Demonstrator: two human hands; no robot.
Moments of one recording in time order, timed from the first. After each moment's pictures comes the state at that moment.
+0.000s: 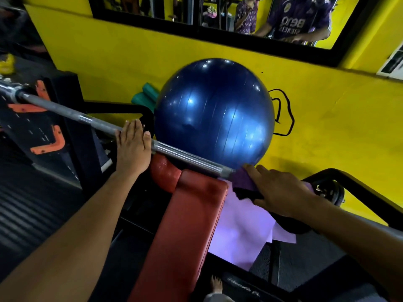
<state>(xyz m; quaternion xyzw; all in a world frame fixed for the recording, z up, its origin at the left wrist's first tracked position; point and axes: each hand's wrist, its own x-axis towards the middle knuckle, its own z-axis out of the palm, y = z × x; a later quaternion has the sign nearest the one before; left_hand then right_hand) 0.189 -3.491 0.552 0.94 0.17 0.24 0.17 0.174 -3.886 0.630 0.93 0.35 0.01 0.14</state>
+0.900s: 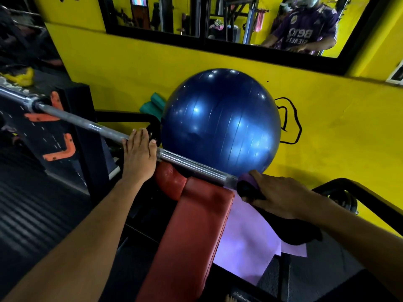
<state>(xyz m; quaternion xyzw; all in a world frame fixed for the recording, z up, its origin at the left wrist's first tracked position) 0.188 -3.494 0.555 0.94 0.17 0.24 0.17 0.190 -3.884 0.635 0.93 0.36 -0.04 0.05</state>
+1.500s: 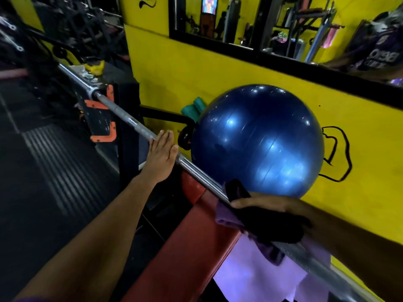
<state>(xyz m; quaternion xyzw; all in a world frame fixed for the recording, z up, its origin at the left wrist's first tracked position) 0.184 -3.494 0.556 0.93 0.18 0.22 0.22 0.276 -3.823 0.609 0.70 0.24 -0.55 -0.38</state>
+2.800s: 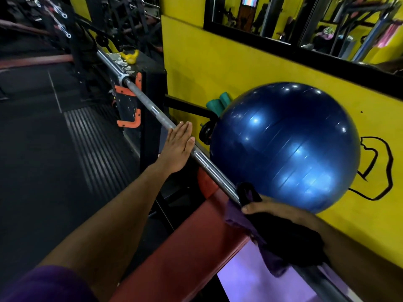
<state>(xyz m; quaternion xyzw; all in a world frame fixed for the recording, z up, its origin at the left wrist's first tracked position) 0.182 -3.500 0.560 0.93 0.21 0.22 0.22 0.276 -3.819 0.614 0.66 0.25 -0.59 -0.40</state>
